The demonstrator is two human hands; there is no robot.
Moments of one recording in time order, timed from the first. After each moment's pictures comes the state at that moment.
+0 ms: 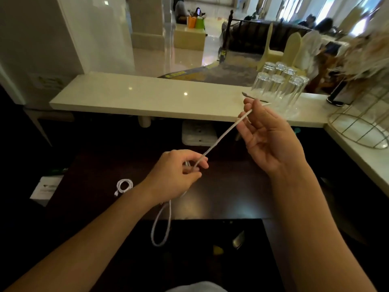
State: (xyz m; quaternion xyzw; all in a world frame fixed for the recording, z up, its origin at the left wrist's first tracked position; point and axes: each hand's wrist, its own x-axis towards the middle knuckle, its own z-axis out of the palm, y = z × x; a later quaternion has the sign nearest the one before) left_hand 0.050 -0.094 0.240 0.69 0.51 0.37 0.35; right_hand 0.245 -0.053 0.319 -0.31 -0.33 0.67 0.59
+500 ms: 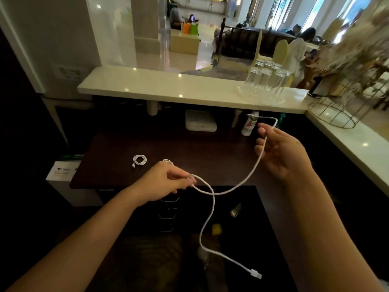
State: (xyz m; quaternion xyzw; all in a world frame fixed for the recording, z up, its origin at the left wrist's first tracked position) left_hand -0.008 -0.243 0.206 0.66 0.51 0.29 0.47; right_hand 0.265 -0.196 0.282 -0.45 -0.33 0.58 0.60
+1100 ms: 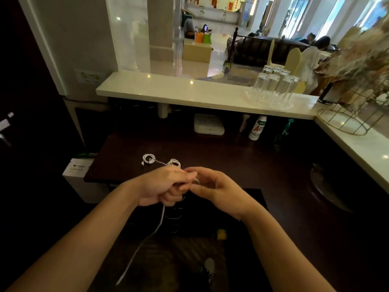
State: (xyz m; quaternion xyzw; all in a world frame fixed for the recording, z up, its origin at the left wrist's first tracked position) left_hand -0.006 -0.279 0.229 0.55 0.38 0.23 0.71; right_hand 0.190 -0.278 0.232 -0.36 -0.72 0.55 0.22
